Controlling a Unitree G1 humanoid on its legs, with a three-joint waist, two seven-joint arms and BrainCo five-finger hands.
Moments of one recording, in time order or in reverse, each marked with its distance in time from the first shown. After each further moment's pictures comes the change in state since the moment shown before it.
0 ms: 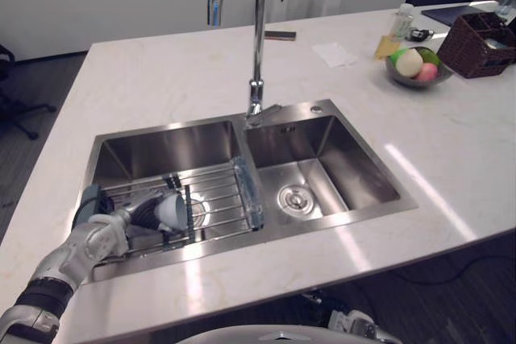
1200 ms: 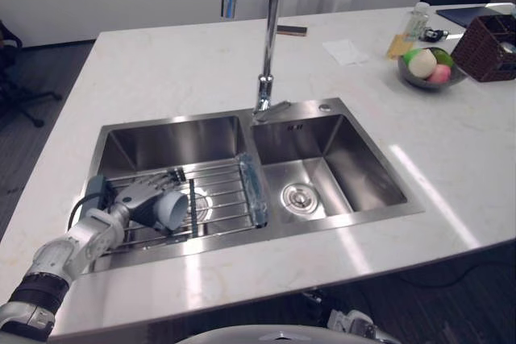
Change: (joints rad) left arm -0.012 0.062 -0.024 -0.026 0.446 -0.008 0.233; right arm 0.000 0.008 -0.019 0.000 0.001 0.002 -0.003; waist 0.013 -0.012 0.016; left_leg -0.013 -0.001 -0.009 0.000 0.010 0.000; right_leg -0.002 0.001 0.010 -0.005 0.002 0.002
